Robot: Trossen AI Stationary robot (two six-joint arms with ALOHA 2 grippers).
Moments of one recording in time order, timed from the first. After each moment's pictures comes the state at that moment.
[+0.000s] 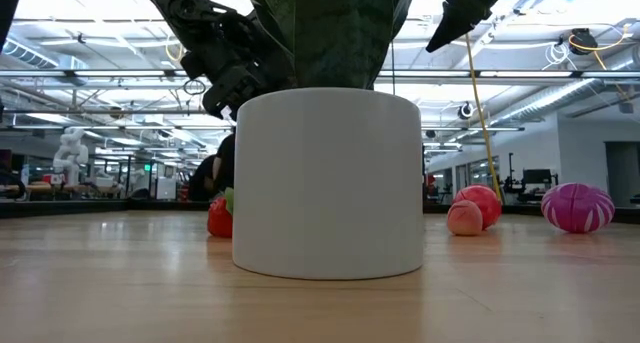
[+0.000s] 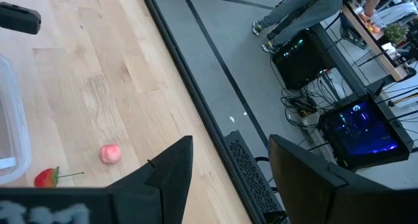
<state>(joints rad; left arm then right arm) 0.16 1.73 1.01 -0.17 0.37 0.34 -0.15 1.08 1.11 -0.73 0.63 -0.17</state>
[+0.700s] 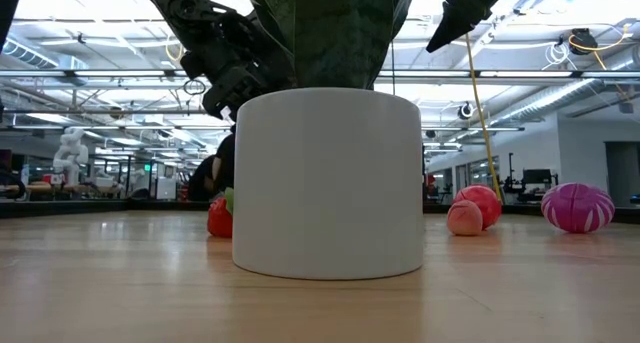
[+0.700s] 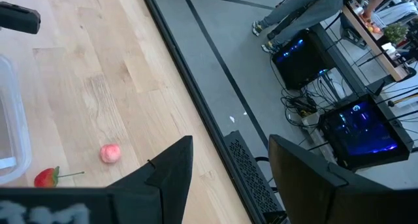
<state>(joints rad) 0.16 1.73 1.01 -0.18 0.35 0.33 -0.15 1.08 1.11 -0.73 0.63 -0.17</state>
